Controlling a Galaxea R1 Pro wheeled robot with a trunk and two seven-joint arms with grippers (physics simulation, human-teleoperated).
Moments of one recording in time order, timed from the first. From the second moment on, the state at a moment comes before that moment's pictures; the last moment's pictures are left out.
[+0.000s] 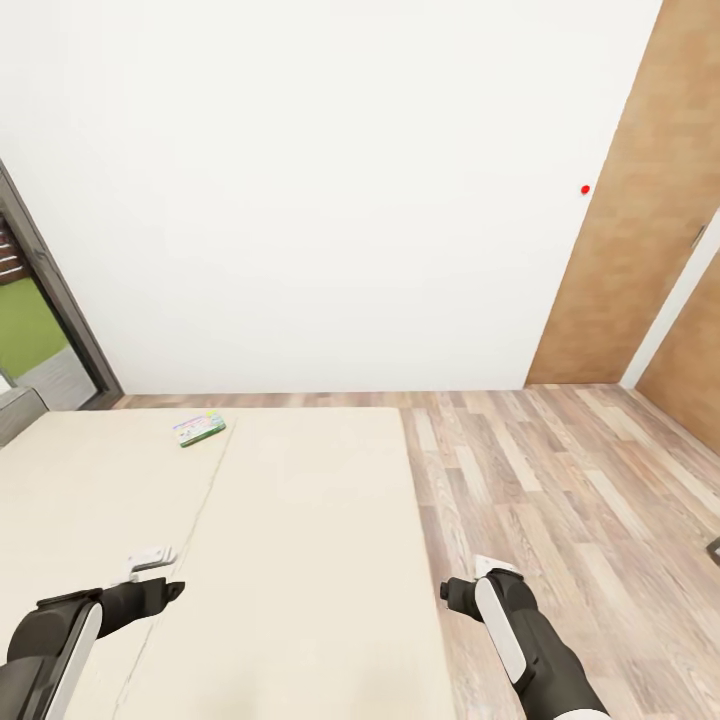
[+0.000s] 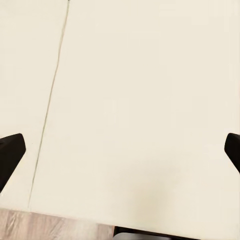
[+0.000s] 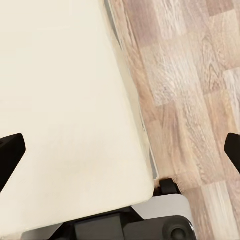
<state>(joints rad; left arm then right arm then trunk) -0.22 0.17 0.26 -1.39 0.06 0.90 -0.16 -0.41 0.09 -0.02 -1.00 -0.34 0.79 -0.35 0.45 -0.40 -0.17</state>
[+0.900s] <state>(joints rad) -0.23 0.17 0.26 -1.38 0.06 0.90 -0.16 -0.41 0.09 -0.02 -1.00 -0.34 0.79 -0.35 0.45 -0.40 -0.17</state>
